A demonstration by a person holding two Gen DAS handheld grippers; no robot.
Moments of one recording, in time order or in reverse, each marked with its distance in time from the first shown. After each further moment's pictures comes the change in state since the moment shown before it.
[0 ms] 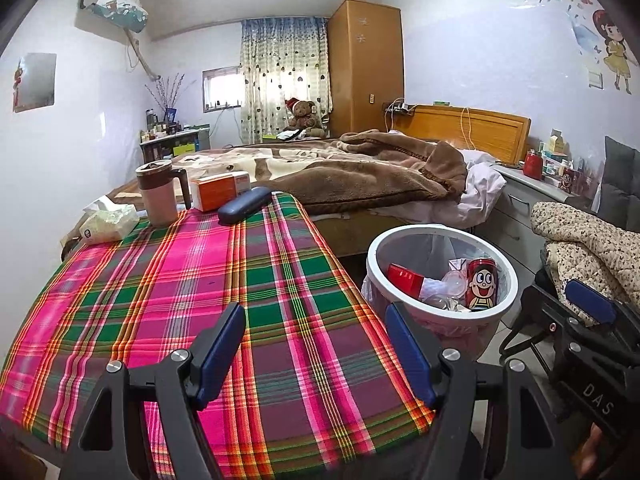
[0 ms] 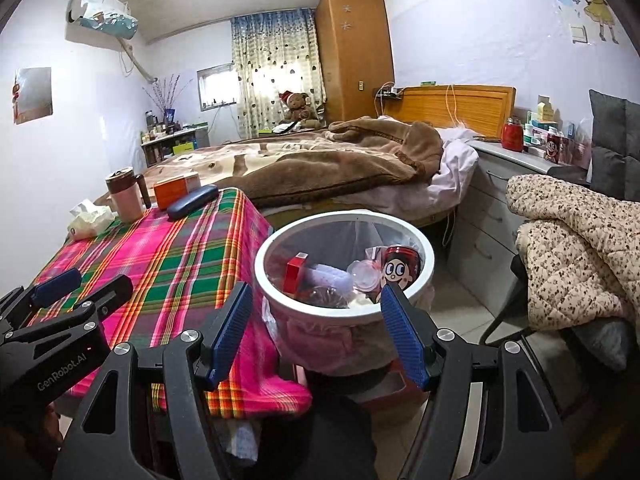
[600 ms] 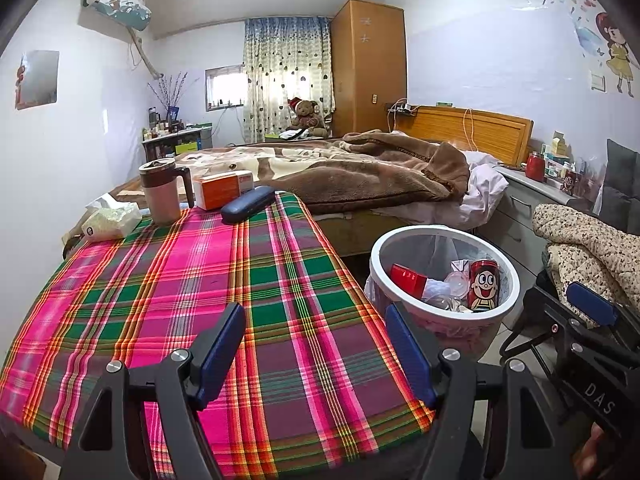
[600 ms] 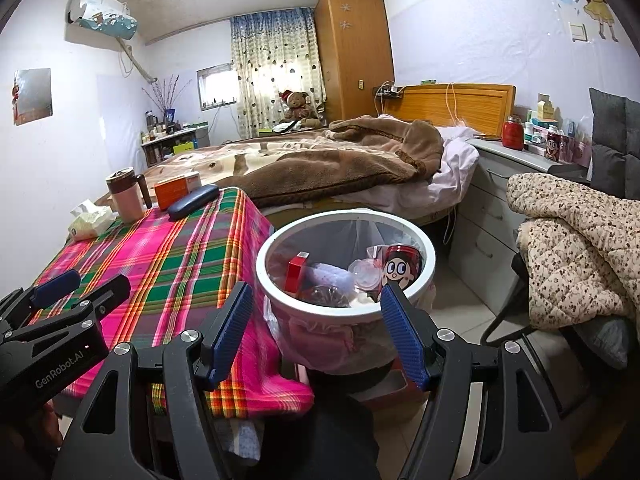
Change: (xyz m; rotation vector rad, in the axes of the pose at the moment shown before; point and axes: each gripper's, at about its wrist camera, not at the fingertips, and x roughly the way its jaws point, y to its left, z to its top) left arm -0.003 0.005 0.000 -0.007 0.003 0.006; right arm -0.001 0.002 0.001 0.004 0.005 0.000
